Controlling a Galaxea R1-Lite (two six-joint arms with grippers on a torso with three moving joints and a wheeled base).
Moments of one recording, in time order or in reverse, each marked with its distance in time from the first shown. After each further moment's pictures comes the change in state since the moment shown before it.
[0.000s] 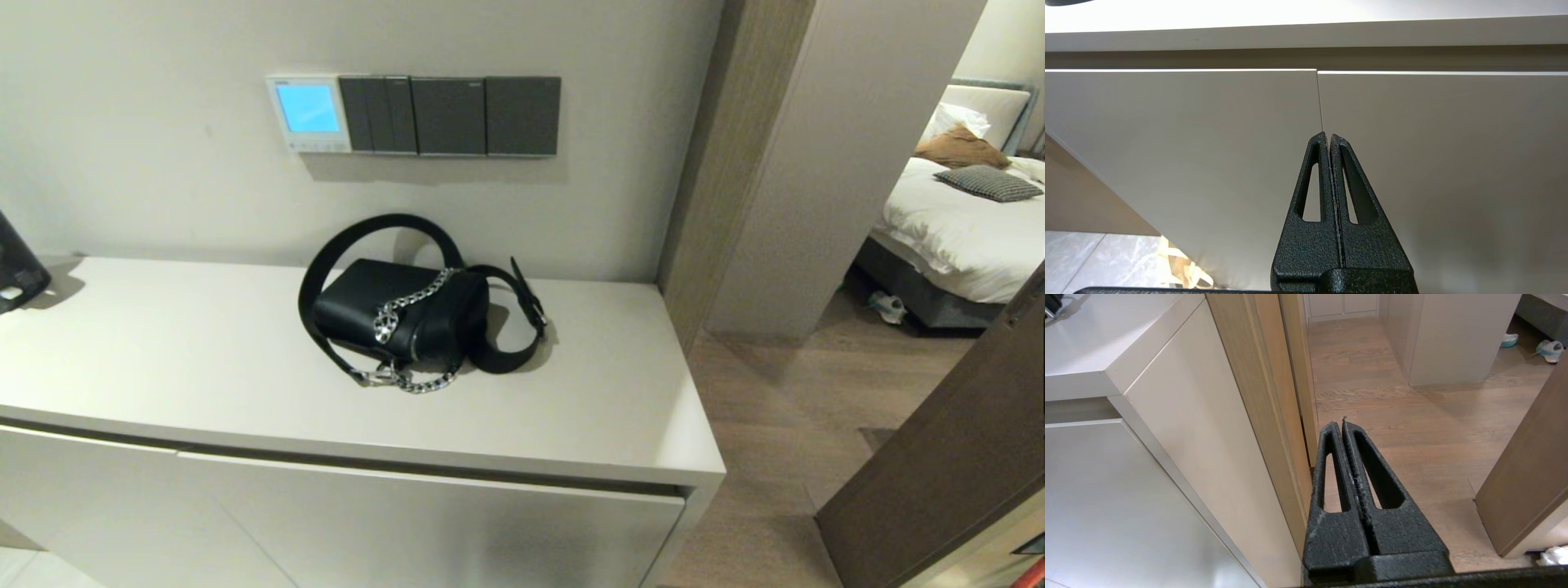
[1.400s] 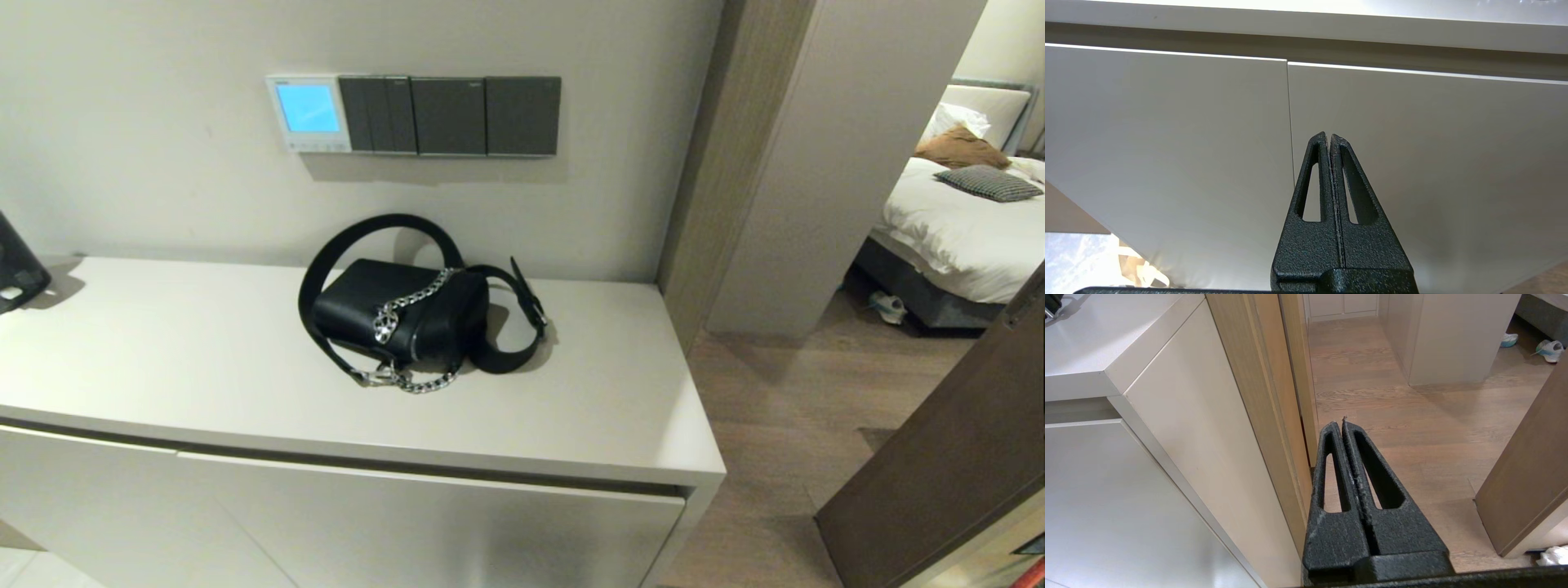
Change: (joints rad) left arm -0.003 -0.003 0.035 -0.018 -0.075 -0.107; right arm 0.000 0.000 0.000 0.000 0.000 0.000
